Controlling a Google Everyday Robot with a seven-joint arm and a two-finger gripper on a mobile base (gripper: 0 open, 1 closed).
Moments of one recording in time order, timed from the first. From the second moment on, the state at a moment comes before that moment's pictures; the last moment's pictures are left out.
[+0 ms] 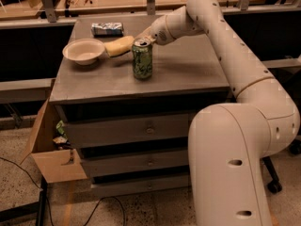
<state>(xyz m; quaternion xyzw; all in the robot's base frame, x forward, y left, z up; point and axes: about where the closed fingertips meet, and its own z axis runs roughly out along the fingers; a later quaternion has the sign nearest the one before) 0.811 0.036 0.880 -0.52 0.70 0.26 0.42</state>
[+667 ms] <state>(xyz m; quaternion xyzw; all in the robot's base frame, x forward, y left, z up) 0.810 0.041 0.880 -0.52 0.70 0.27 0.41</state>
